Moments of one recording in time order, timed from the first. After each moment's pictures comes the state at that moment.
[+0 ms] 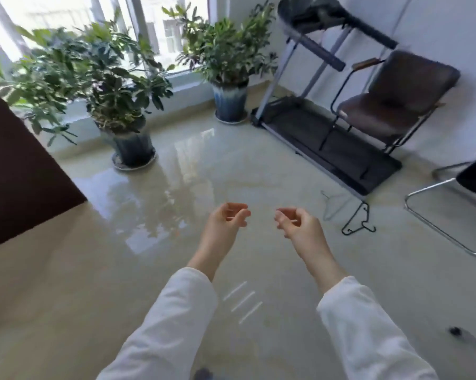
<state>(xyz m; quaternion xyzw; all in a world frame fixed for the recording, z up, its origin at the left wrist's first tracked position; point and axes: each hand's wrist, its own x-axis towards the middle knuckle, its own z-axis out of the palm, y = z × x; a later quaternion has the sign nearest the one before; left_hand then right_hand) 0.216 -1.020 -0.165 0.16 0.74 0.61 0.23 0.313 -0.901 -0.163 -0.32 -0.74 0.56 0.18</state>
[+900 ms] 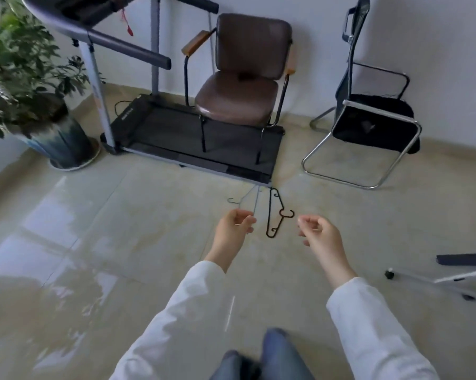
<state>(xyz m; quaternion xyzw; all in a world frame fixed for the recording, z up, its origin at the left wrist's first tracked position) 0.120 -0.458 -0.222 0.31 0.71 0.43 0.47 0.292 -0.418 -0.231 -0.62 -0.53 0.49 0.32</state>
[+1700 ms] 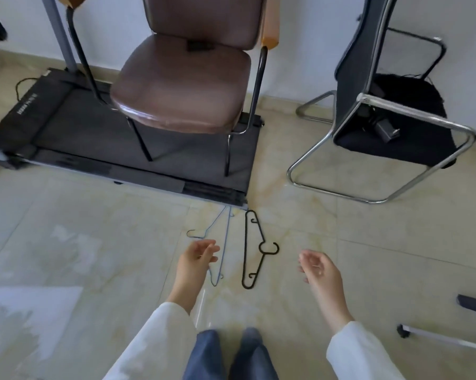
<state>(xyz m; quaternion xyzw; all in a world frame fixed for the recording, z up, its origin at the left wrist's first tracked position) 0.057 -0.070 -0.474 0.21 0.74 0.40 0.50 0.285 -0.042 -0.466 -0.70 -0.43 0.50 0.28</state>
